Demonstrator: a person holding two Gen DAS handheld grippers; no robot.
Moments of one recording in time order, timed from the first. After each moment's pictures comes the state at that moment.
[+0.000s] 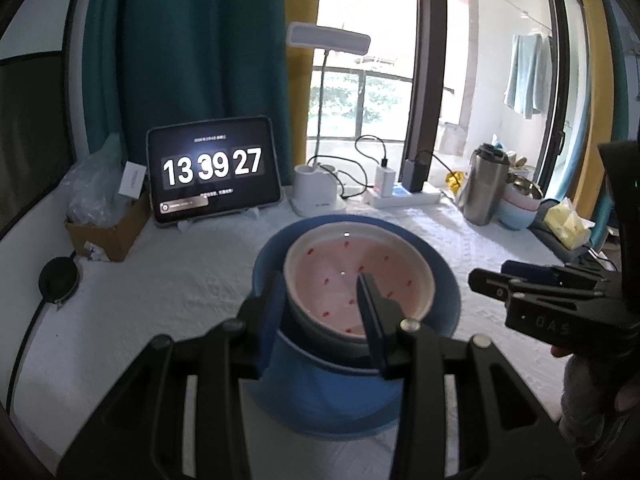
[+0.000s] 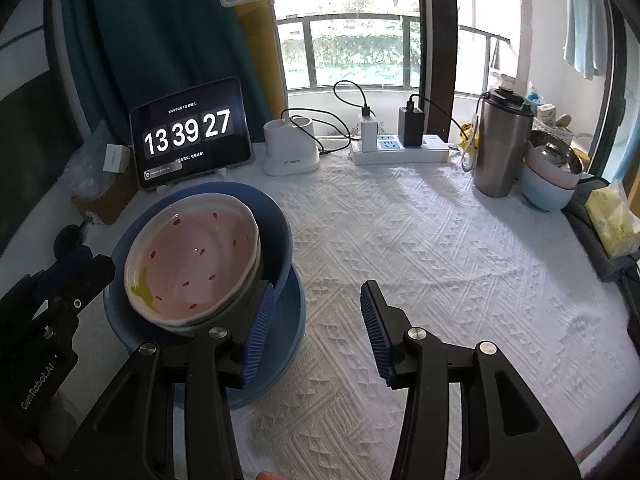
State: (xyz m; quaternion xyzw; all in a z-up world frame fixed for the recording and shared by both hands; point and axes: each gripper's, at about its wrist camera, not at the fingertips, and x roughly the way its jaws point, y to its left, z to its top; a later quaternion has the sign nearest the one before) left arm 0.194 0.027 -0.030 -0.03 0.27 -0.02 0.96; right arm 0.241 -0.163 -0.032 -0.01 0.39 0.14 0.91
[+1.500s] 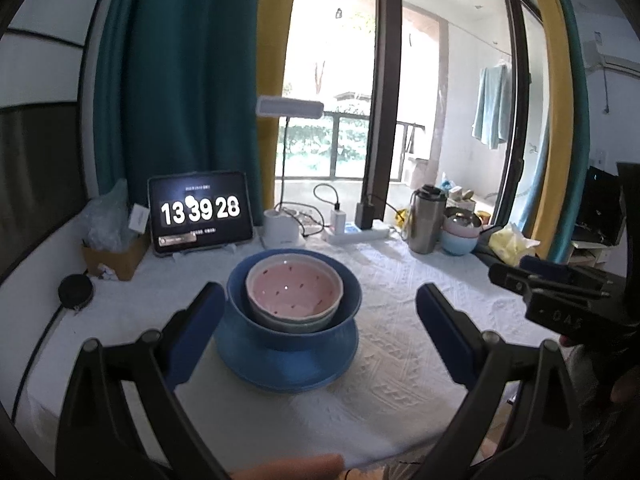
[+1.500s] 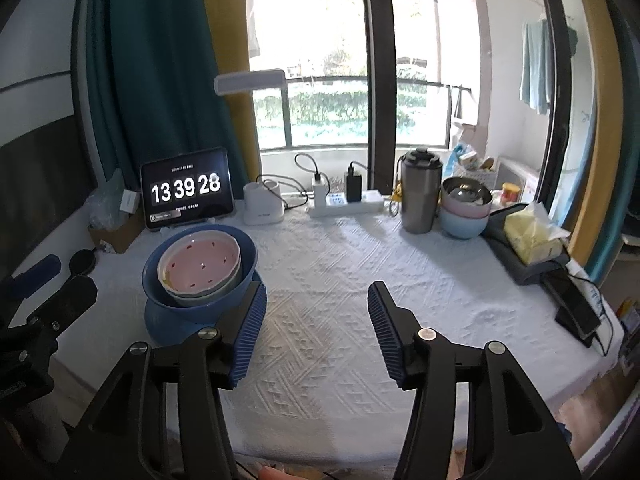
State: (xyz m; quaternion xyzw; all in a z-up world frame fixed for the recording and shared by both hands) left arm 0.085 -0.008 0.036 -0.03 0.19 -0.05 0.98; right arm 0.118 -0.233 0.041 -0.01 0.28 0.09 0.96
